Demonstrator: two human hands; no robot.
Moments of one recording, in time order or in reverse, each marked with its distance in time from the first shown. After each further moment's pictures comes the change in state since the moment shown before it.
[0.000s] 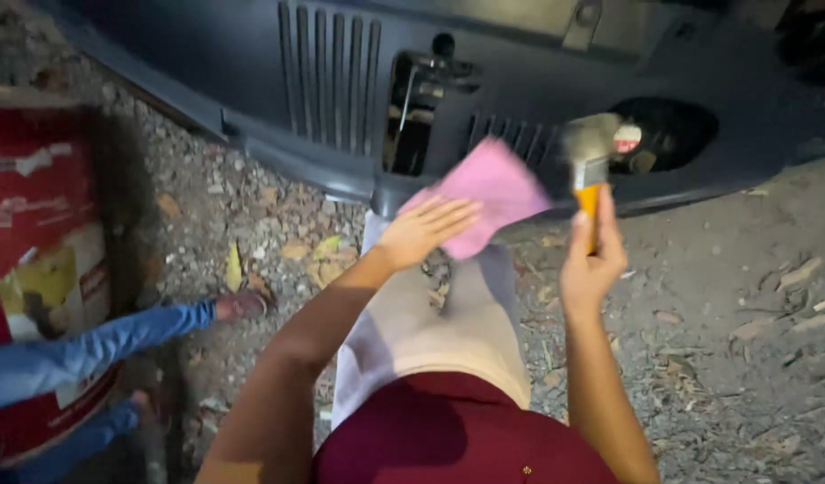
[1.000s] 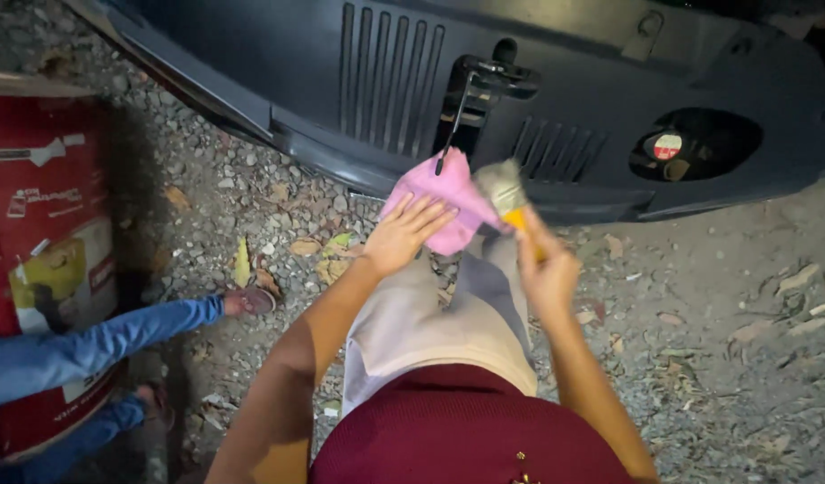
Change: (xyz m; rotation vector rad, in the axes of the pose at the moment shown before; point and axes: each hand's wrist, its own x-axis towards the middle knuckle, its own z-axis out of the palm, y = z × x) left_hand -0.102 -0.028 -0.003 -0.029 -0.048 -0.187; right_hand -0.047 -0.059 0.070 -0.319 -0.282 0.099
